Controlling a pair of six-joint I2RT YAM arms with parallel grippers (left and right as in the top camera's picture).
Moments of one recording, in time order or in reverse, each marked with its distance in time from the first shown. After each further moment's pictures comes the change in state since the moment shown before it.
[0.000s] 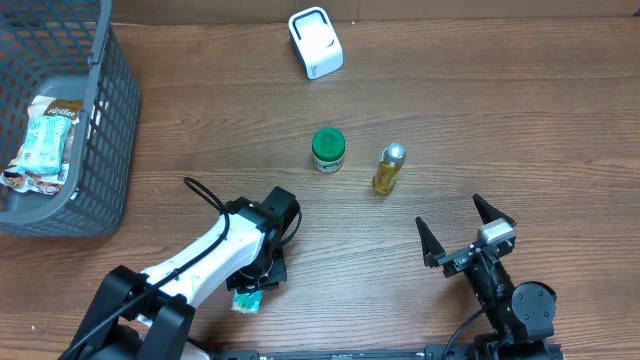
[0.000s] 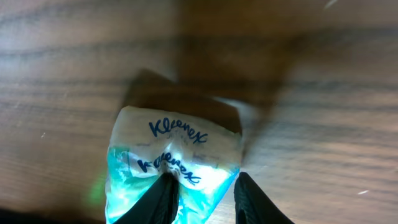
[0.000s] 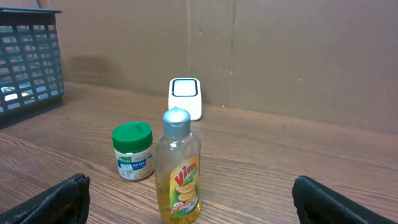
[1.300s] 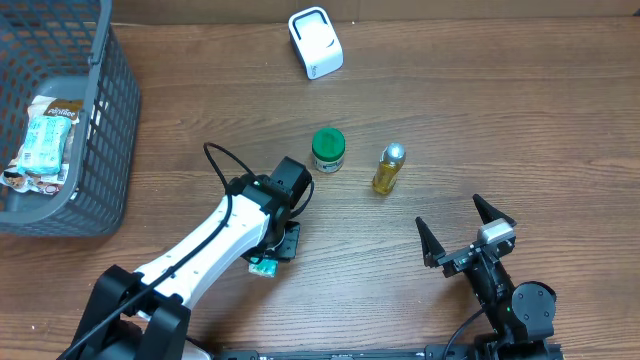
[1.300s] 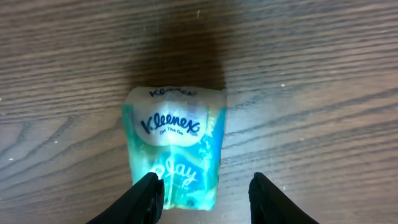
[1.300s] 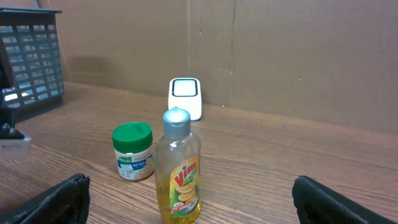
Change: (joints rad) left arm -0.006 0.021 0.183 -0.015 -0.040 0.330; right arm 0.000 0.000 0.000 0.000 0.000 0.000
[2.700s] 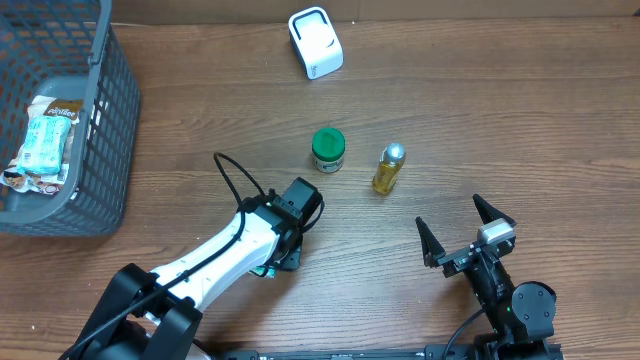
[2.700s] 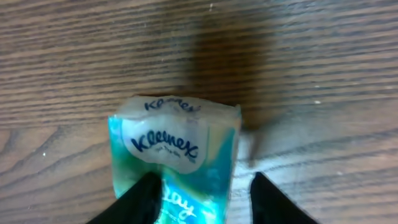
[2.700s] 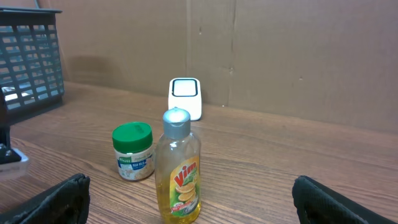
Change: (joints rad) left arm -0.082 0.001 -0.125 0.154 -0.122 -0.095; right arm 0.000 0.000 0.000 0.000 0.000 0.000
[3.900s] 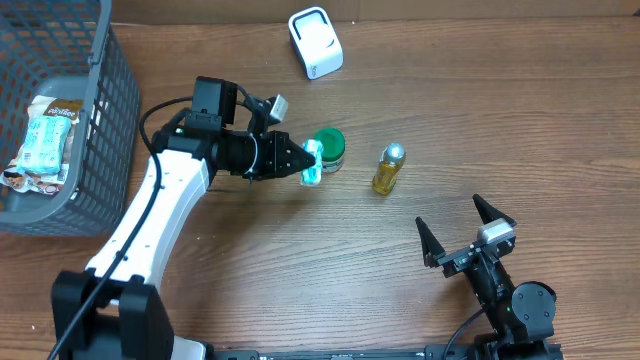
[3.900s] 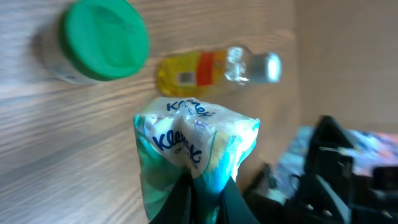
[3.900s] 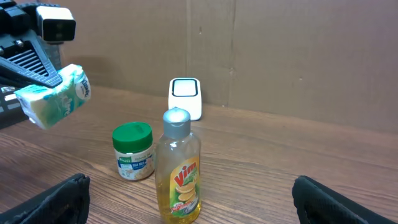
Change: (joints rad) left arm 0.435 0.037 0.403 0.094 1.012 0.235; right arm 0.000 0.000 0.000 0.000 0.000 0.000
